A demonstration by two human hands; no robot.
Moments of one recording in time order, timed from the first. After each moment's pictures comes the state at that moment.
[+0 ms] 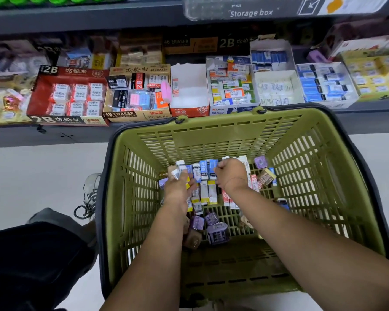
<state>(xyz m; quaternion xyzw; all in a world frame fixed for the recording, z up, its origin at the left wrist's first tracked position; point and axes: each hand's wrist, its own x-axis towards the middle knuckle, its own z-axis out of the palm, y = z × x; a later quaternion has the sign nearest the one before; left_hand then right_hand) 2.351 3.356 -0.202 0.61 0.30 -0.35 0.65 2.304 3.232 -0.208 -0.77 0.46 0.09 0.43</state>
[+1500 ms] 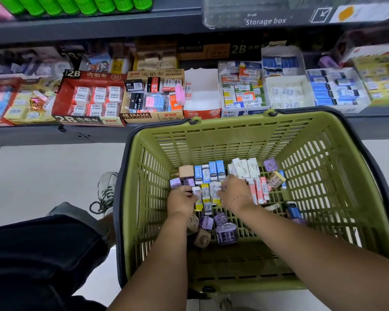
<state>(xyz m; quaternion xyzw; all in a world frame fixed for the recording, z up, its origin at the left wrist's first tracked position) 2.341 3.400 -0.231 0.84 0.08 -0.34 0.41 2.281 3.264 -0.213 -0.82 0.39 0.19 0.37</state>
